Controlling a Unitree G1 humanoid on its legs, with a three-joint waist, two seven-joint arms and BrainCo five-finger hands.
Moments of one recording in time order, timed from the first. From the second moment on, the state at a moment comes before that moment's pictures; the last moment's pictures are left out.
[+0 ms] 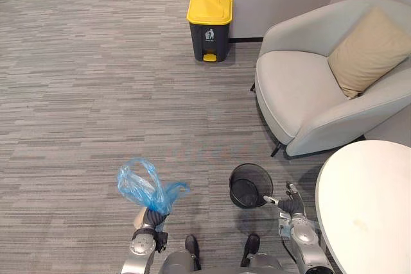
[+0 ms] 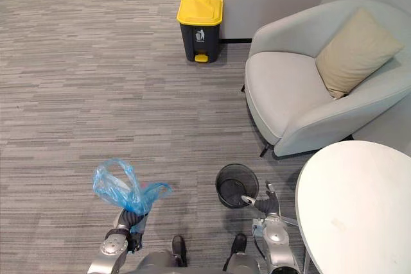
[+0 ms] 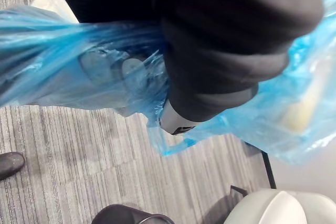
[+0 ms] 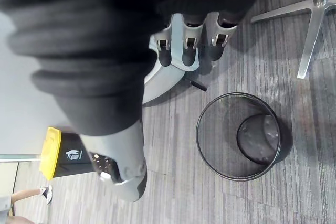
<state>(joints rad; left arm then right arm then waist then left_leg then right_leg) 0.12 0.13 0.00 0.64 0.07 -0.10 0.13 0.04 -0.05 -0.13 0.61 -0.11 -0.10 -0.17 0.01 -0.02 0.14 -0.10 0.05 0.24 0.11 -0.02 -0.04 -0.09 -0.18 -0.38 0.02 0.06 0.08</state>
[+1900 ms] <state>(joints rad) 0.09 0.06 0.01 0.55 0.08 -0.09 0.11 0.09 -0.05 -0.19 0.64 -0.04 -0.07 -0.17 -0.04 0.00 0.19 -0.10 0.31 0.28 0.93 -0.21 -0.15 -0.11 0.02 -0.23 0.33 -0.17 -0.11</state>
